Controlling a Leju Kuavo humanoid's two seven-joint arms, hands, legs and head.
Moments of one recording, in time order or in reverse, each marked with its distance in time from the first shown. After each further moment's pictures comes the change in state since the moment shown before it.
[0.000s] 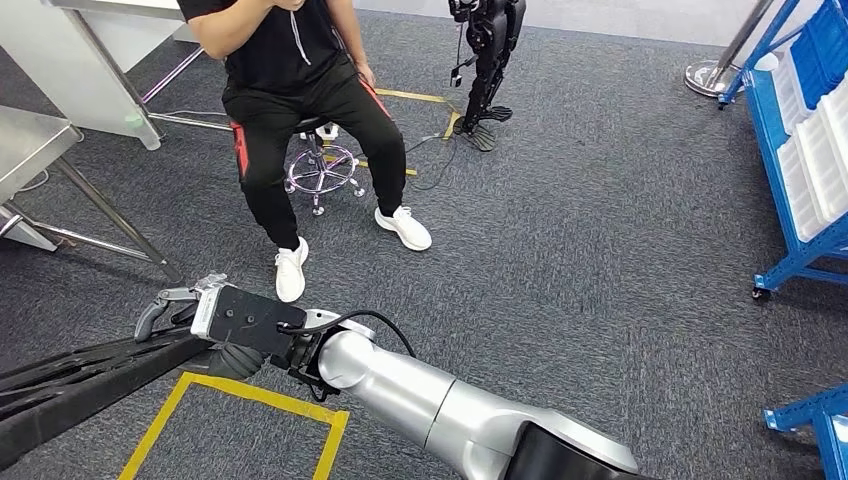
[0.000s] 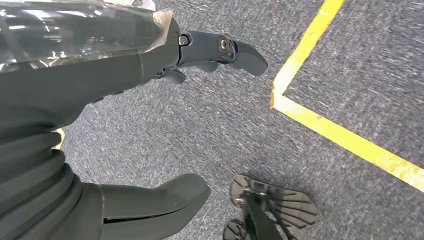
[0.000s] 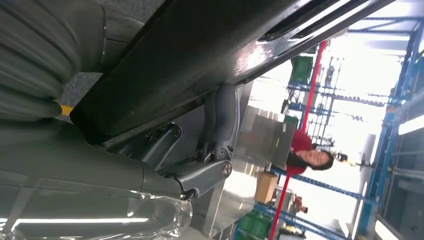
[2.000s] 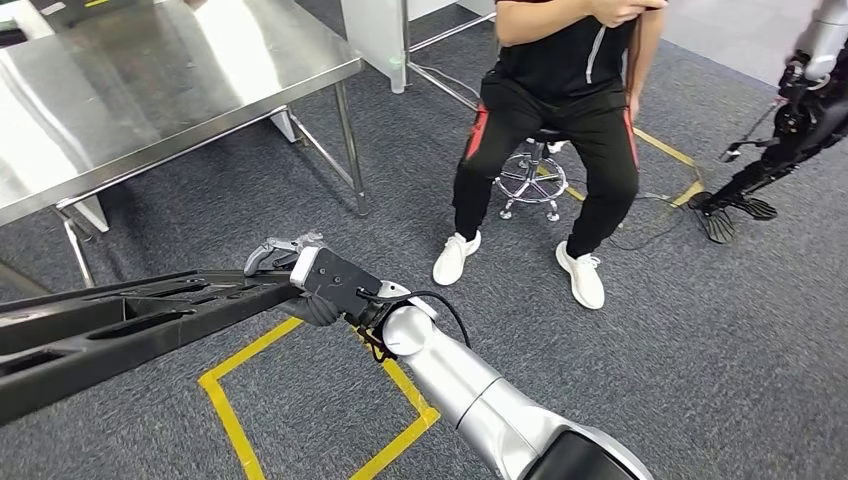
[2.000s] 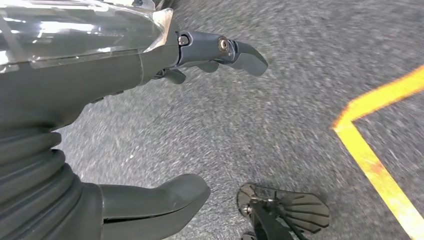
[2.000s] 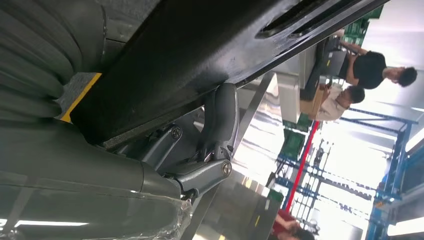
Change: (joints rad) left arm -0.009 0.012 -0.041 0.000 -0.095 -0.020 0.003; right arm 0.109 -0.060 -0.388 -0.006 0.336 0.045 -0.036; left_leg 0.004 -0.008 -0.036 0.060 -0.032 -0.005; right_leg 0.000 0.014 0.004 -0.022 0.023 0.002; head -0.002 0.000
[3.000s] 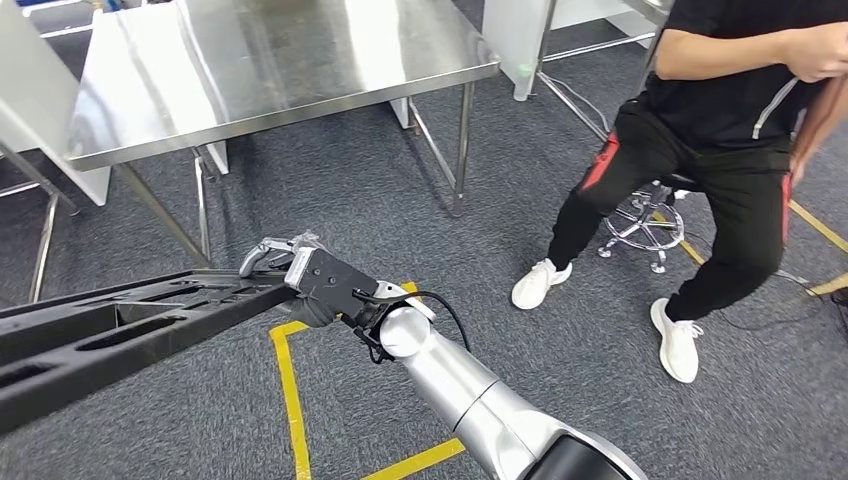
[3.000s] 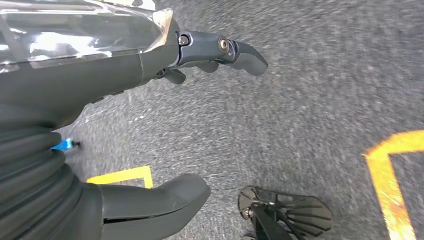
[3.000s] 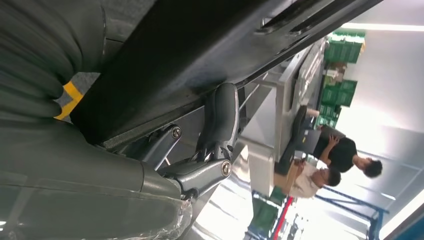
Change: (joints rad) left arm 0.003 0.009 -0.008 0.000 0.004 -0.005 0.000; right arm 0.014 0.015 -0.024 -0.022 0.033 0.011 0.019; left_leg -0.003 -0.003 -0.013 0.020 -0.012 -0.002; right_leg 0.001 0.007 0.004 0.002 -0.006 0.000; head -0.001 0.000
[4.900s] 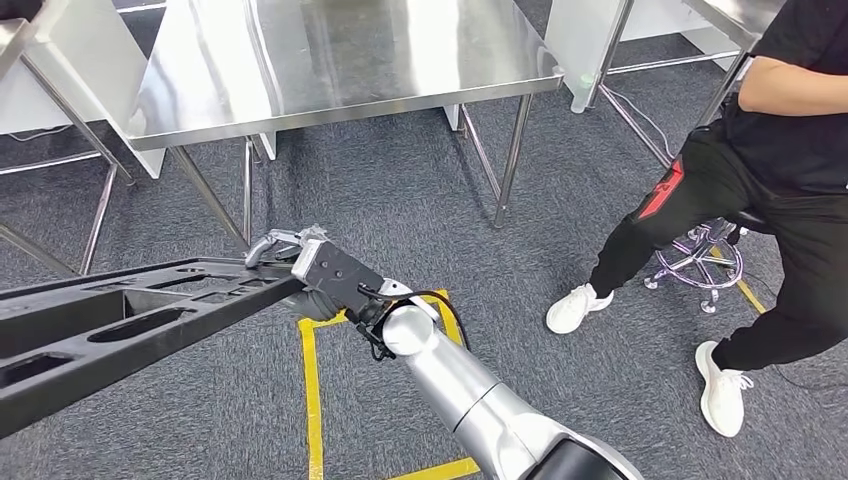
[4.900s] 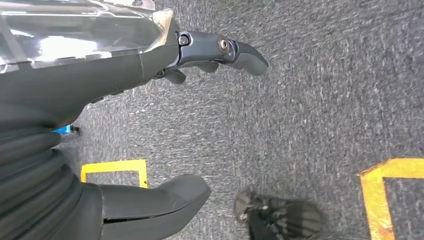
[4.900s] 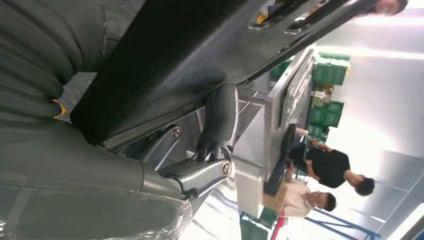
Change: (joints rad) left arm -0.003 0.006 -0.001 0.000 -0.029 0.032 -0.016; right arm 0.009 0.011 -0.034 -0.009 0.009 -0.010 0.004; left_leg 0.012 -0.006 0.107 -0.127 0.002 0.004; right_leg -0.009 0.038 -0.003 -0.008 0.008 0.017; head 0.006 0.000
